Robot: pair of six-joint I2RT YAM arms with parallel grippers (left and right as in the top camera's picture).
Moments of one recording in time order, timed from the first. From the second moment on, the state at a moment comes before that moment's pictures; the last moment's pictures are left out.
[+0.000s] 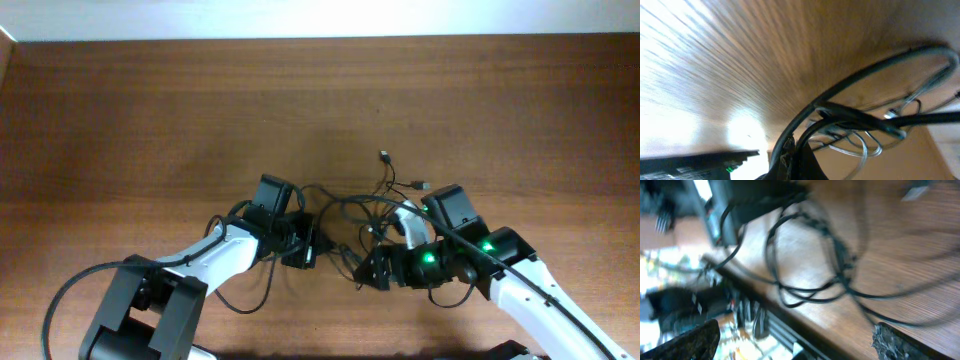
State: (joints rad) left arm -0.40 1.63 0.66 -0.15 0.67 -1.85; right arm 0.45 1.18 0.74 -0.77 -0.71 0.37
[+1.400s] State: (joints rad) left arm -0.24 1.33 0.65 0.11 0.96 -1.10; right arm 0.36 1.22 0.93 -0.42 -0.67 0.63
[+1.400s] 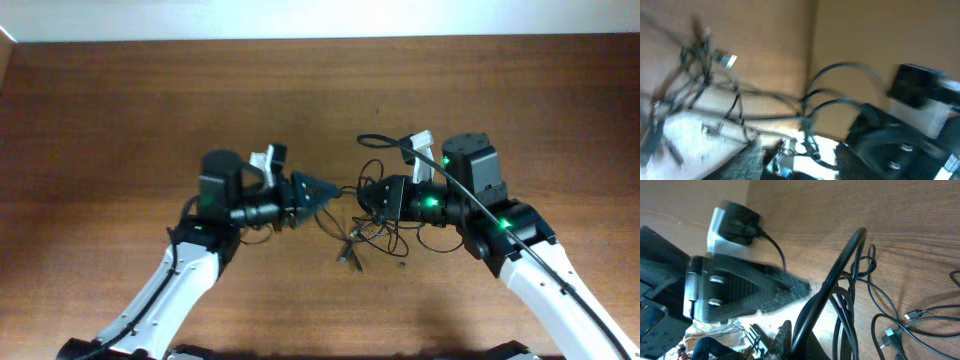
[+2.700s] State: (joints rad) left arm -0.57 1.58 0.65 0.52 0.65 -1.64; right arm 0.36 1.22 0.93 -0.45 -0.61 0.62
